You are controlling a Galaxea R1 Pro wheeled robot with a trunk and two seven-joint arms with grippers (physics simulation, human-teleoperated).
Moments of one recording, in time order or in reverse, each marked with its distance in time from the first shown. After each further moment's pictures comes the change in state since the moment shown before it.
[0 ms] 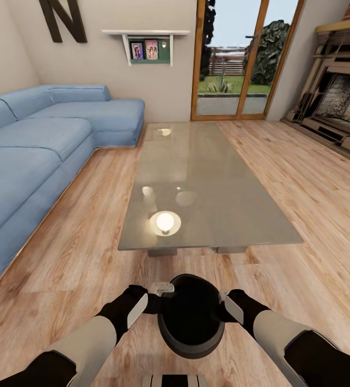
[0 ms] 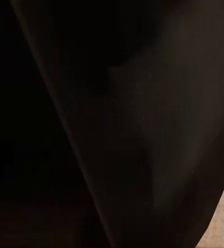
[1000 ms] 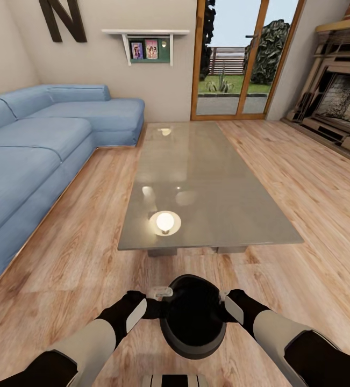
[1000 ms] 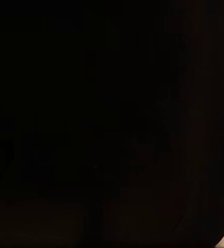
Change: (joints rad) left arm 0.002 0.000 0.002 0.067 0.034 -0.062 -0.008; right arm 0.000 0.000 0.001 0.000 0.002 0.000 0.000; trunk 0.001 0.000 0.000
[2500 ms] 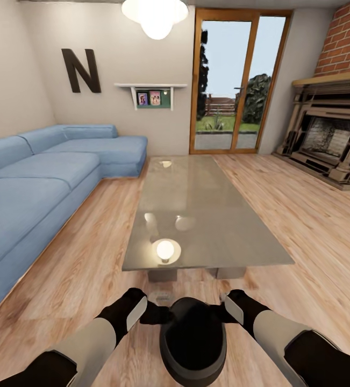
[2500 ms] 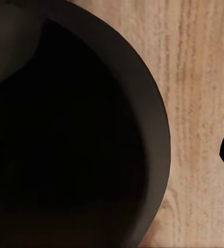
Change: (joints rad) left arm 0.000 0.000 0.003 -0.027 0.007 0.178 0.011; right arm 0.000 0.000 0.001 0.002 0.002 0.010 -0.013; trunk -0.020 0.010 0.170
